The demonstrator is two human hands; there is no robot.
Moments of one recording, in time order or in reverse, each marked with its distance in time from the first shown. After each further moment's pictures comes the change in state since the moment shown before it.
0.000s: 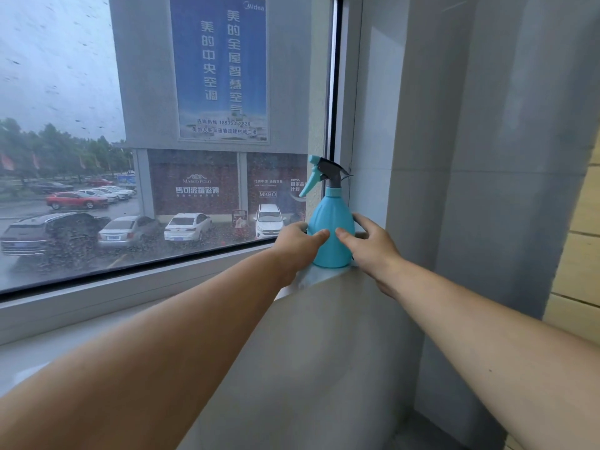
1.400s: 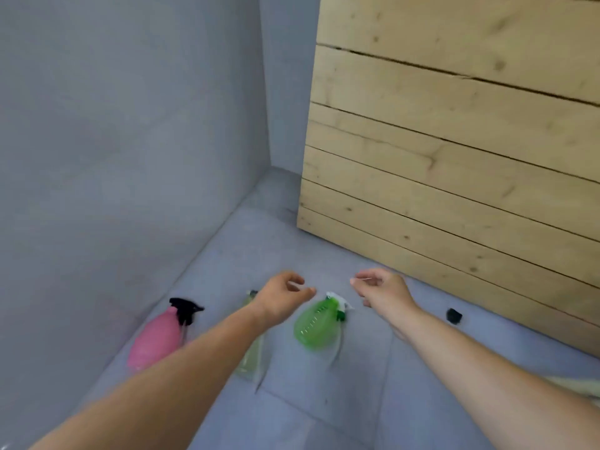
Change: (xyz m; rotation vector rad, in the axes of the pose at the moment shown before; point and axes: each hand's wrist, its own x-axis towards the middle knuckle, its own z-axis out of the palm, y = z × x) left_hand -0.345 -0.289 0.256 0.287 -0.752 -0.517; right_hand -0.469 0.299 -0.202 -0.091 0.285 0.881
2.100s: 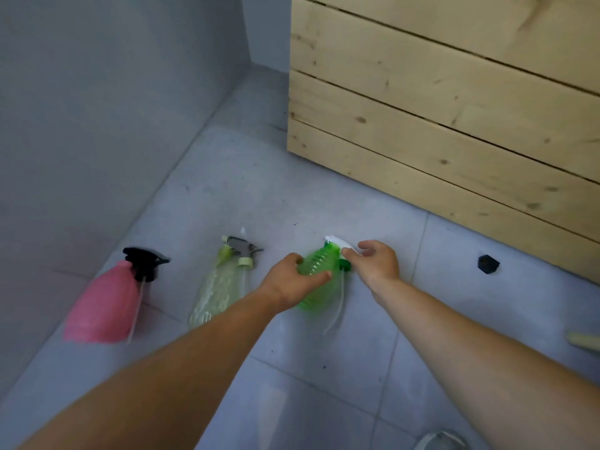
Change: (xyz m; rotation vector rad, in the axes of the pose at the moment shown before) left_hand 0.098 -0.088 0.080 0.148 -0.034 -0.181; right_hand 0.102 0.134 0.061 -0.149 0.161 0.260
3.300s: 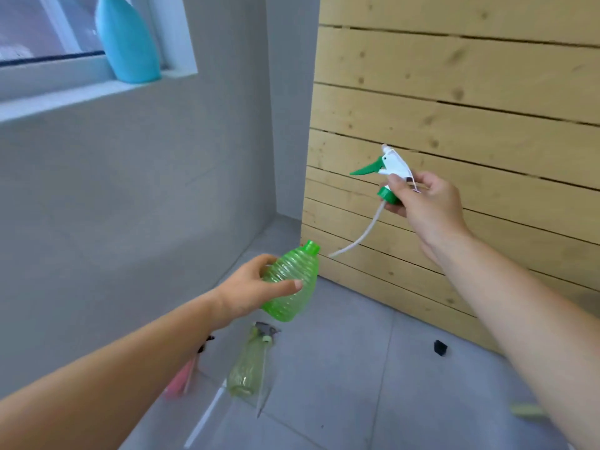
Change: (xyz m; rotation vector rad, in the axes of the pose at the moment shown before) left_hand -0.258 0.096 -0.164 -0.224 0.078 0.444; right_hand -0.248 -0.262 -0.242 0.630 0.058 -0.718
